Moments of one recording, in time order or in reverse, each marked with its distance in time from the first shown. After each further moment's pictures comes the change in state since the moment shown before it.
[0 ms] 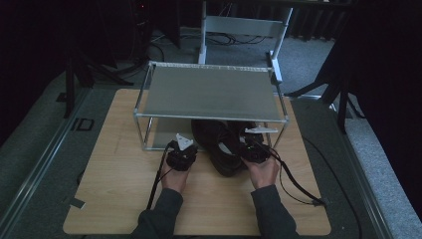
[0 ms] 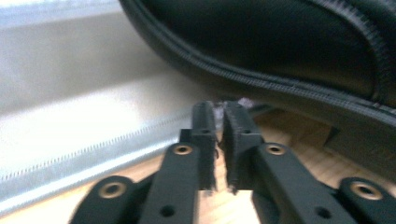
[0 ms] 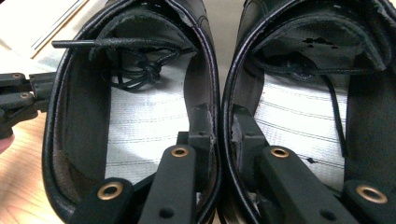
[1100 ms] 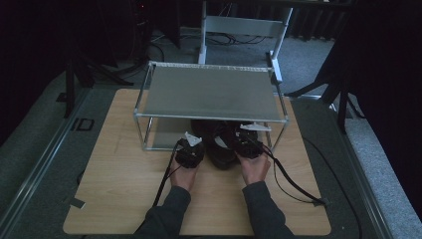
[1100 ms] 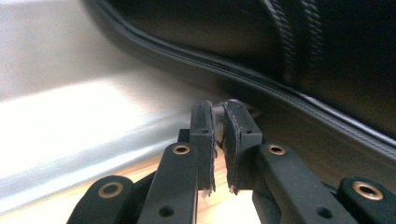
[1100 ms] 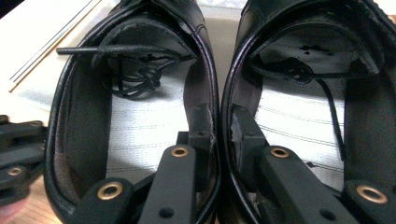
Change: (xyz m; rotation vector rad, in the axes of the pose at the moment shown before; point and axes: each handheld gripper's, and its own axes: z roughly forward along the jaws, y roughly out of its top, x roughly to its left) left arm -0.012 0.005 0.022 0.054 0.021 -0.029; right arm 0.005 0.006 0.026 -0.077 -0.047 0.037
